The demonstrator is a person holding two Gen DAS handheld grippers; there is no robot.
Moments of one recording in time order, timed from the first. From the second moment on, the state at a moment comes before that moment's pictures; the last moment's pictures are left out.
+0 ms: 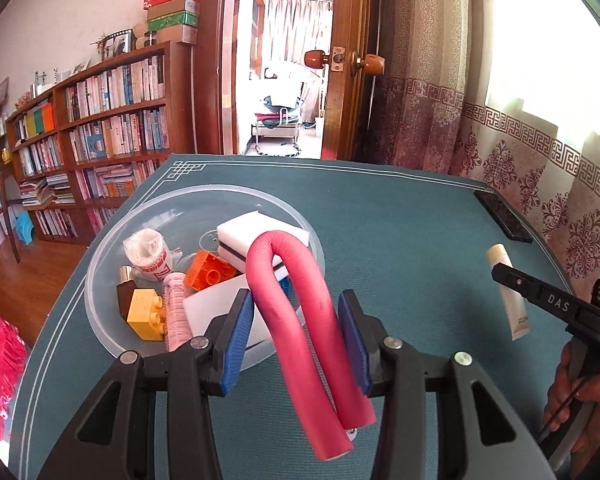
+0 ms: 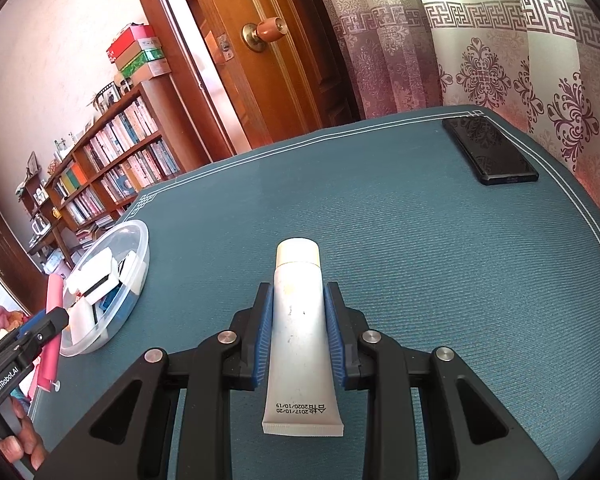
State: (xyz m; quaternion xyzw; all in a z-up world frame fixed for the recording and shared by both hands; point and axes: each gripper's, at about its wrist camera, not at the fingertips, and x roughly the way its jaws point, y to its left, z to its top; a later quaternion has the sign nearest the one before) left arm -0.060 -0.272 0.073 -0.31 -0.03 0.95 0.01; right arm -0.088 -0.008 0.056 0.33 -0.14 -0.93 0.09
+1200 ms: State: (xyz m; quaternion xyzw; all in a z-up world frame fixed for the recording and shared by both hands) left arm -0.111 -0.369 0.076 -0.30 -0.07 0.95 -0.02; right arm -0.064 -0.091 0.078 0.32 -0.12 -0.92 0.19
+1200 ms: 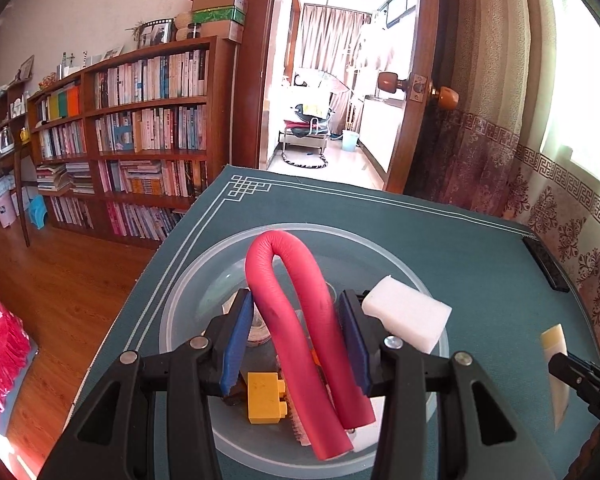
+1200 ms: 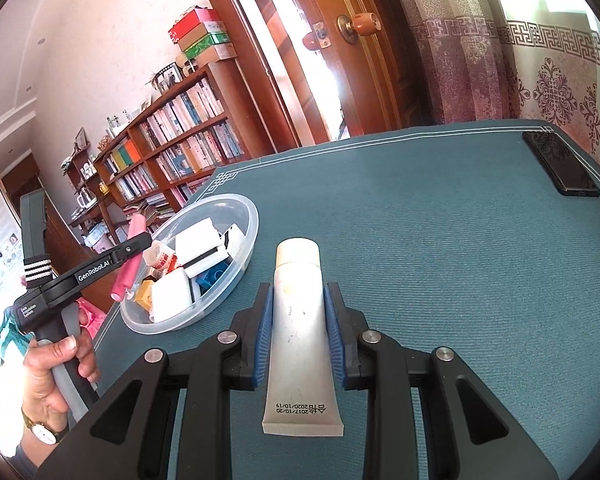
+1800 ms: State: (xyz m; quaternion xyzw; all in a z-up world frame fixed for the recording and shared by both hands) left arm -0.119 -0.390 0.058 -0.32 -0.11 0.94 0.00; right arm -0.085 -0.173 0.106 0.30 -0.10 -0.92 0.24
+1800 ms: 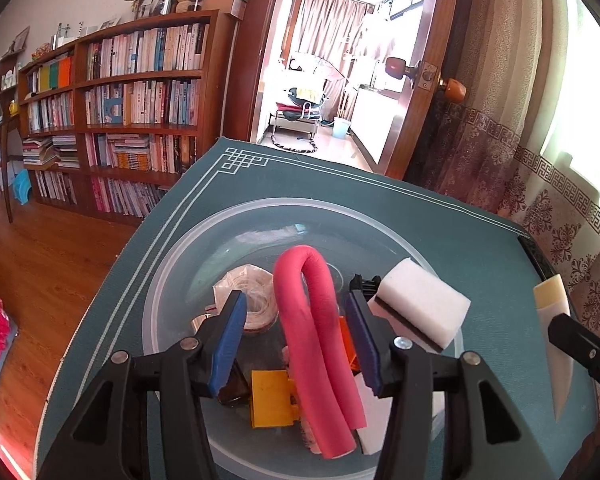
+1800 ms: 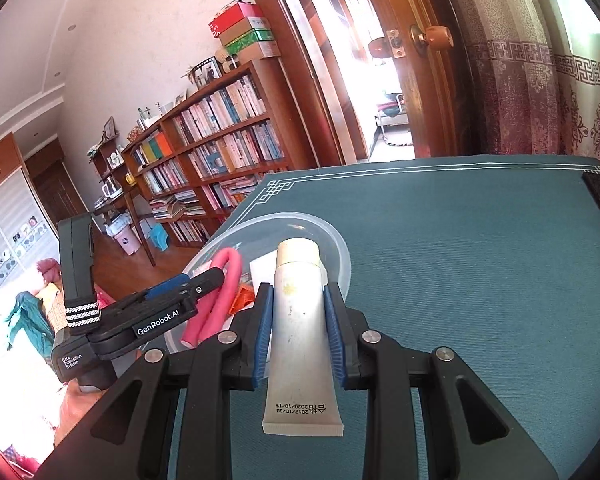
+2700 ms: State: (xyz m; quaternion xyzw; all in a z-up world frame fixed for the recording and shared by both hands) left arm -0.100 -0.426 0.076 -0.28 -0.10 0.95 -0.08; right arm -0.133 -0.256 0.102 0.31 -0.08 -0.91 0.25
